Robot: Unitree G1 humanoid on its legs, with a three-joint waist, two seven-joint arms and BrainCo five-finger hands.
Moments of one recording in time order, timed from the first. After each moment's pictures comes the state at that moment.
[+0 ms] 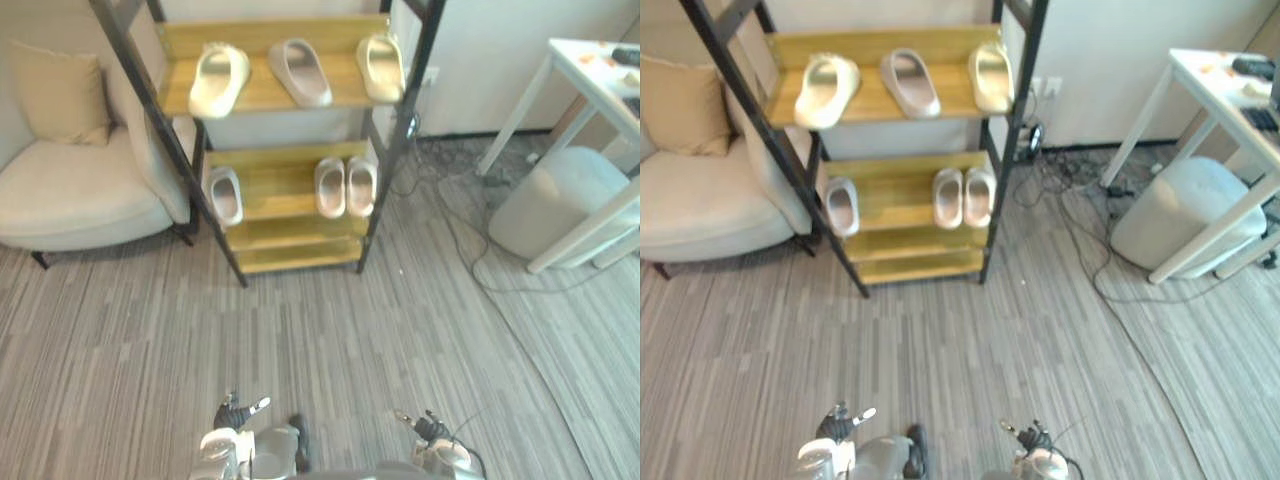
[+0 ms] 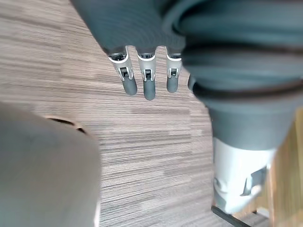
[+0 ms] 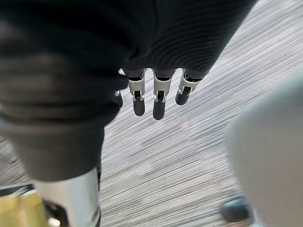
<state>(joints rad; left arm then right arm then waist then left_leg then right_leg) 0.02 0.07 0.09 1.02 -0.06 -0.07 0.10 0.01 -0.01 -0.23 1.03 0.08 -0.03 -0.09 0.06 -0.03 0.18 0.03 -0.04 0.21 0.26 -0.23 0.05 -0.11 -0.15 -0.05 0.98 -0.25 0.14</state>
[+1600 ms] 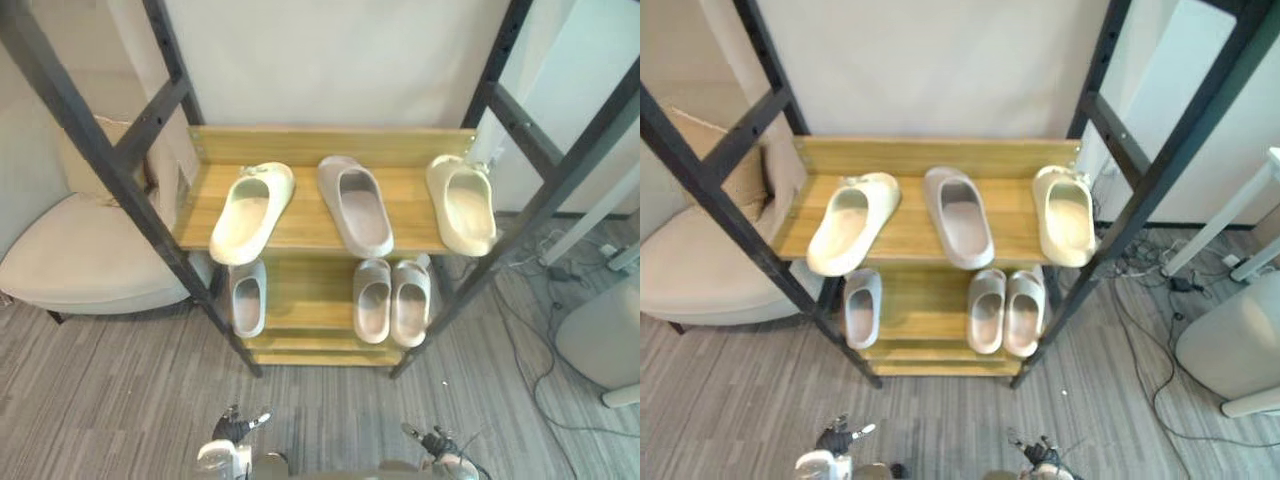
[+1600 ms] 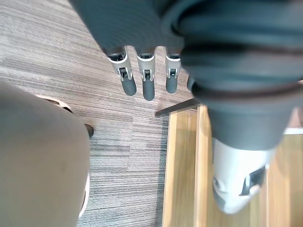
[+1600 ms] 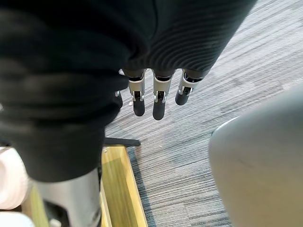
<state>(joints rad) 0.03 0.07 0.09 1.07 -0.04 -0.08 0.08 0.06 -0.02 -0.27 1.05 0.08 -0.03 -0.10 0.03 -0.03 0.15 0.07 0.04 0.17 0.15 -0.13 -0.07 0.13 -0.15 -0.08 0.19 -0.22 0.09</state>
